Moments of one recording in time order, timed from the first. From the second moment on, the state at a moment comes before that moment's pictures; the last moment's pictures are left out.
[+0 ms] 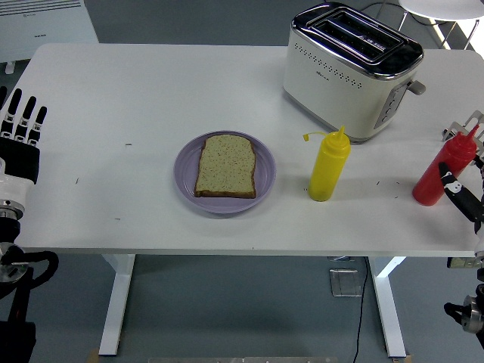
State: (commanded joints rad) left arm -0.04 0.01 -1.70 -1.53 0.50 0.10 -0.11; right arm 0.01 -0.26 1.27 1.27 -1.04 -0.55 0.54
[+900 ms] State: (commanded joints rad) left arm -0.05 0.01 -1.71 -1.53 0.50 0.10 -0.11; right arm -0.02 -0.27 1.37 1.43 -1.06 -0.59 0.56
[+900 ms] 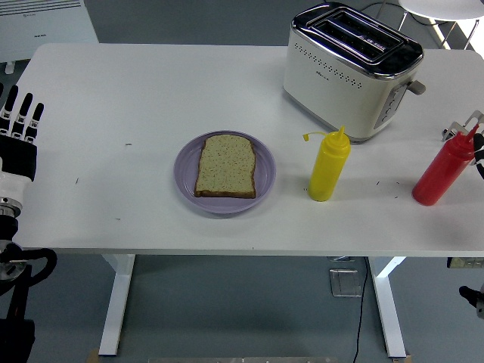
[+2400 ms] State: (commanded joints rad) left arm -0.04 0.01 -1.70 -1.53 0.50 0.10 -0.11; right arm 0.00 -0.27 1.59 1.43 -0.25 -0.14 0.37
